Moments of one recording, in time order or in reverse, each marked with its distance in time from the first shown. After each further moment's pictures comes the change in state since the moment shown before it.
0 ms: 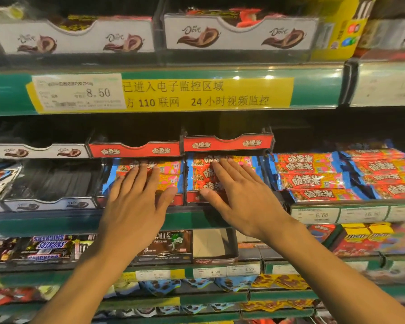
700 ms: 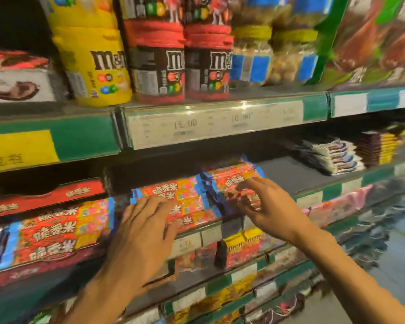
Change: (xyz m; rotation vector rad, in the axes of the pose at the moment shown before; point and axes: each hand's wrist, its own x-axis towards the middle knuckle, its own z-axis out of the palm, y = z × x) left_hand 0.036 0.252 0.017 -0.243 0.078 0.509; right_hand -0.138 0.257 -0.099 0.005 0.196 0.356
